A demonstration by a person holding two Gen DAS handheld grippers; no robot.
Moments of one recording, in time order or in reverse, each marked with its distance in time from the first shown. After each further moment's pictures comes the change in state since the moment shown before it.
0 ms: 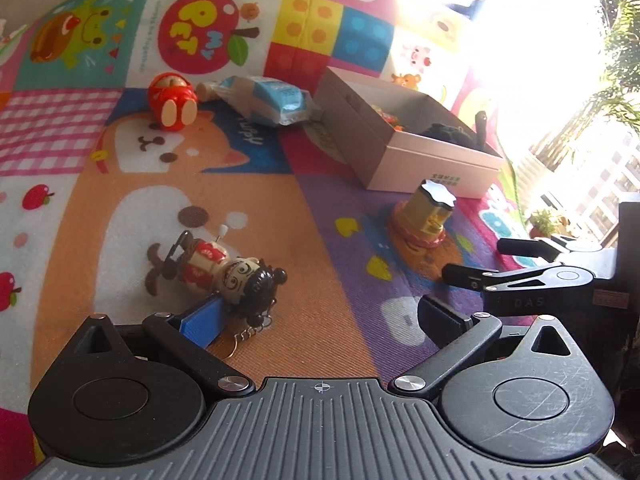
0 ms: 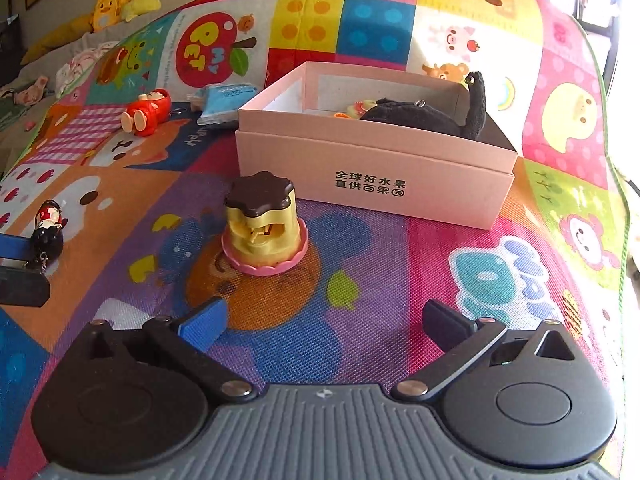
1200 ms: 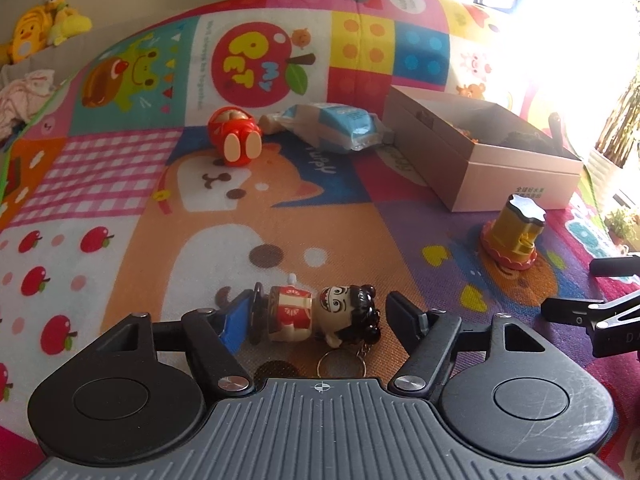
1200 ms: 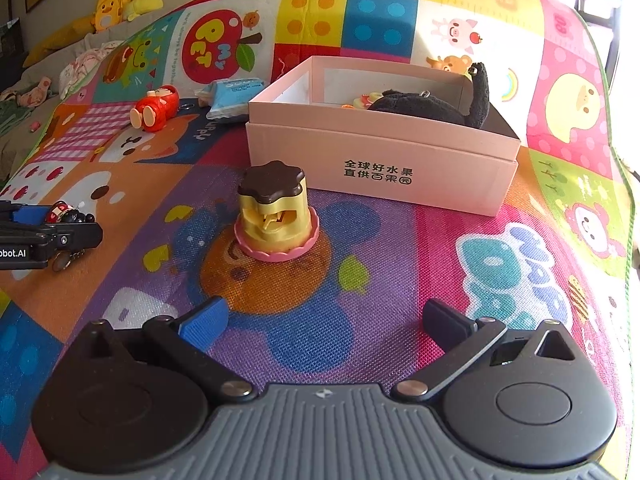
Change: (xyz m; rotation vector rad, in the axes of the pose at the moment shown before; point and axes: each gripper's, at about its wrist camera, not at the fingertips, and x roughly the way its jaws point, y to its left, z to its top) left arm 0.019 0.004 0.005 0.063 -0.090 0.257; right arm -0.007 0.004 -0.007 0.002 0.011 0.021
